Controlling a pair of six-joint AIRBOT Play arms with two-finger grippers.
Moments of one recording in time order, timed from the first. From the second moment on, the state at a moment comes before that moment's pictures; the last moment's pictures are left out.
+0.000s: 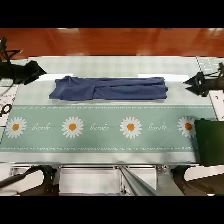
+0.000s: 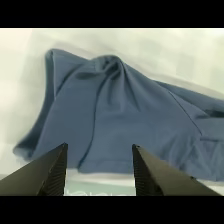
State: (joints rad) left arm 0.21 -1.22 1.11 1.10 -0.91 -1.48; right arm -0.54 -1.71 1.29 -0.72 1.14 1.29
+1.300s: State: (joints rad) left arm -0.09 -1.04 0.85 0.96 -0.73 -1.44; right arm -0.25 -1.65 1.49 -0.86 1.28 1.34
